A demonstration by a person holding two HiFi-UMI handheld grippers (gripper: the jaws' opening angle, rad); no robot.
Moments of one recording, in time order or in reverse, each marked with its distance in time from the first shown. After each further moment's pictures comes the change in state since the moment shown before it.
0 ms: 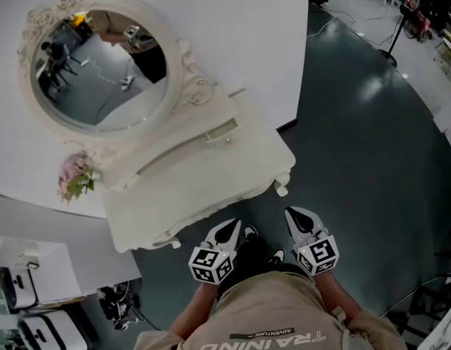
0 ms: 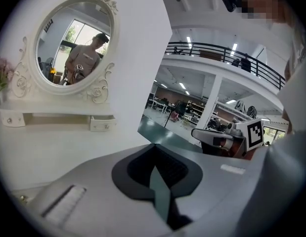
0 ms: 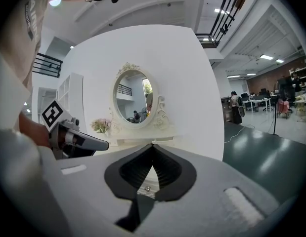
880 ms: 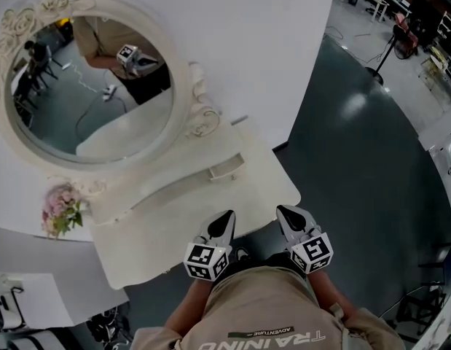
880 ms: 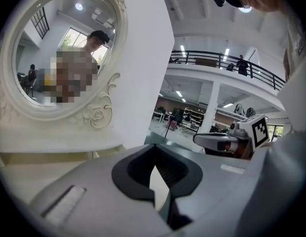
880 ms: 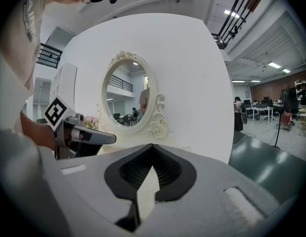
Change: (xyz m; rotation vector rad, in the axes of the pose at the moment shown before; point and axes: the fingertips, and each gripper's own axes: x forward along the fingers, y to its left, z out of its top) left arm 0.075 0.107 0.122 0.066 -0.118 -0.040; right arm 0.145 -0.030 0.071 -0.080 0.028 -0.016
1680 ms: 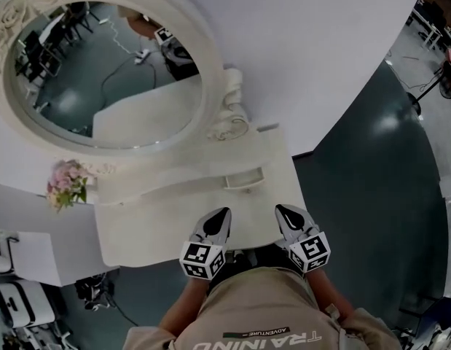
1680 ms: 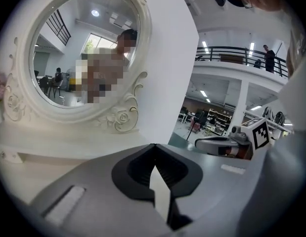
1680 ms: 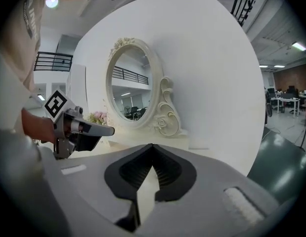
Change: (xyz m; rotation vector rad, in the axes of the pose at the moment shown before) left arm 0.031 0.068 0.027 -0.106 0.003 0.268; right arm 0.099 -0.035 0.008 -0.023 0.117 0.238
